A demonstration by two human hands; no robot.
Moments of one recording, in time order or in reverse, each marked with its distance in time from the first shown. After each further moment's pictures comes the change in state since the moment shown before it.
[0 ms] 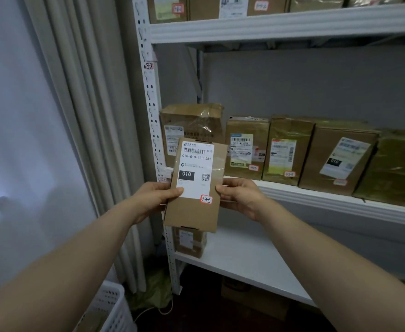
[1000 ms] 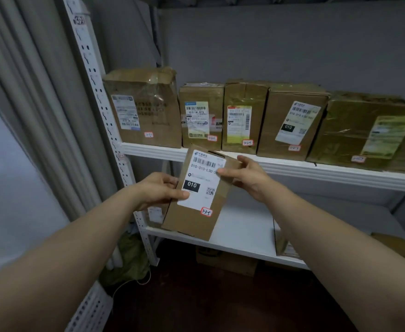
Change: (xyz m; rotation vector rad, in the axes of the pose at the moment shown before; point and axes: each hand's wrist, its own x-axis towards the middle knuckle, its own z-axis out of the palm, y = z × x) left_hand 0.029 -0.021 0.120 0.173 -0.256 -0.122; right_hand -0.027 0.017 -0.131 -0.107 0.247 -0.004
